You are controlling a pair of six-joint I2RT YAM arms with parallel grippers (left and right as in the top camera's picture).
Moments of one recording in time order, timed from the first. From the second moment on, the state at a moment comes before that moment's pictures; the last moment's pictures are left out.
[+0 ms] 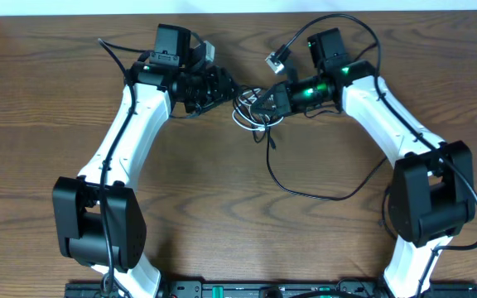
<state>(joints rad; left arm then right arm) -0.19 1.81 1.50 -0.75 0.57 -0.48 0.32 1.99 1.56 -0.66 -1.04 0.10</state>
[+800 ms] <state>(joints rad) -0.25 1.84 1.50 -0.65 0.57 -0.47 0.28 1.99 1.56 -0.77 -1.12 -0.10</state>
